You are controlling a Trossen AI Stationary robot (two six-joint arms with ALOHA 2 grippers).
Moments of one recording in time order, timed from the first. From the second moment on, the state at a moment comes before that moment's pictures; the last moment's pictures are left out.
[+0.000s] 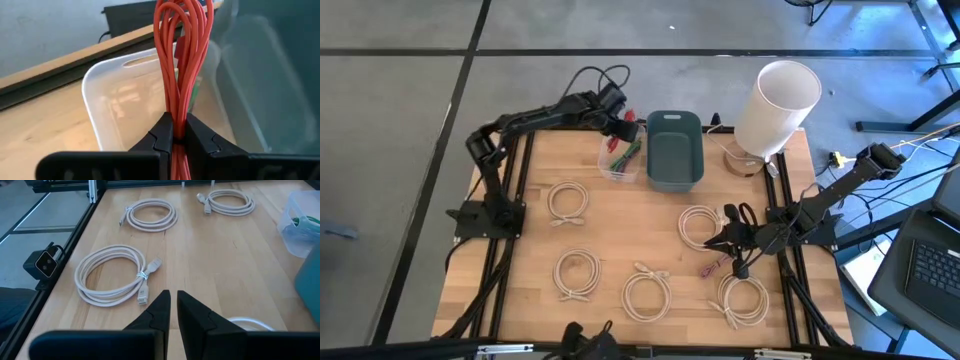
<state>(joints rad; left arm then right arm) 0.66 1.83 1.47 -0.68 -0.02 -0.52 0.63 0.95 0.54 -0.16 0.45 0.38</state>
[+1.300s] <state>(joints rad) 0.64 2.09 1.48 -0.67 0.02 -0.53 0.62 0.95 0.54 -0.19 0.45 0.39</state>
